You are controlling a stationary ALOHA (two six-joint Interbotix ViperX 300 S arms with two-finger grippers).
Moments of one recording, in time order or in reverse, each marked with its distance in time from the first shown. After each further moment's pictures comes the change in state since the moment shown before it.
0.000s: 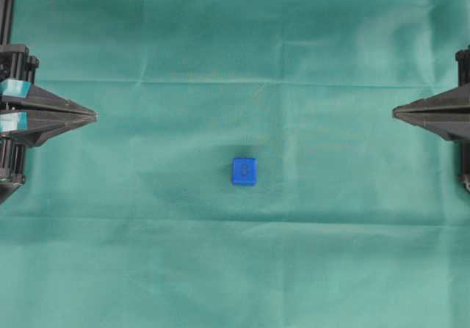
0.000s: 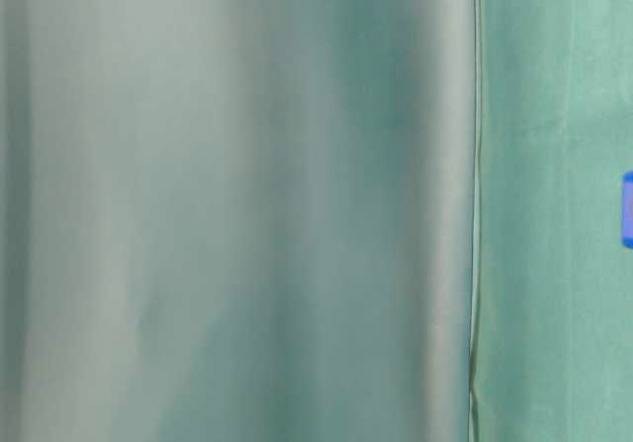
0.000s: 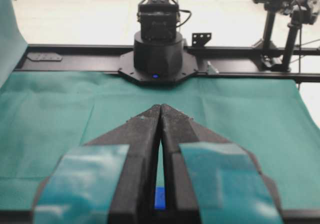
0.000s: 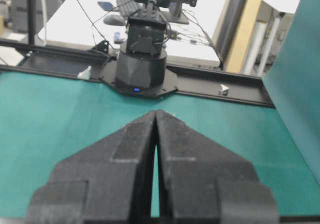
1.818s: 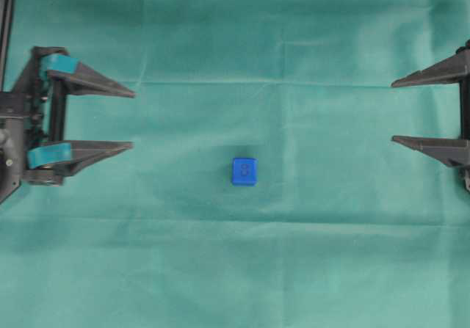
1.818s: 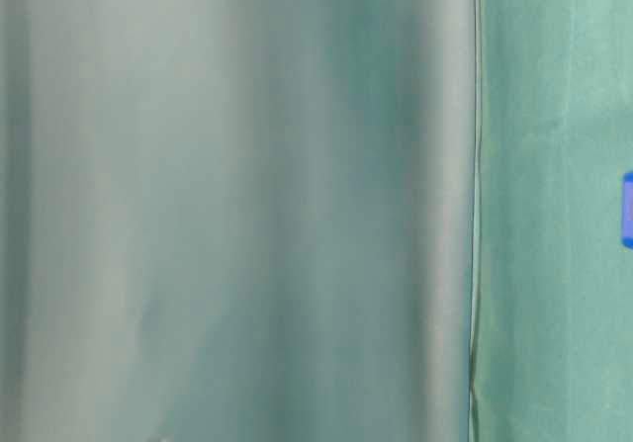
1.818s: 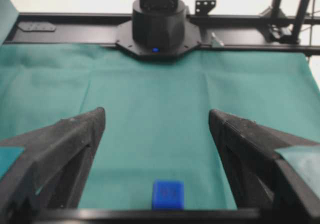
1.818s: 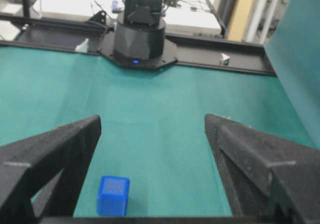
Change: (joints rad) left arm 0.000 0.258 -0.133 0.000 -0.012 0.002; right arm -0.021 -0.014 -0.044 0.003 0.156 0.021
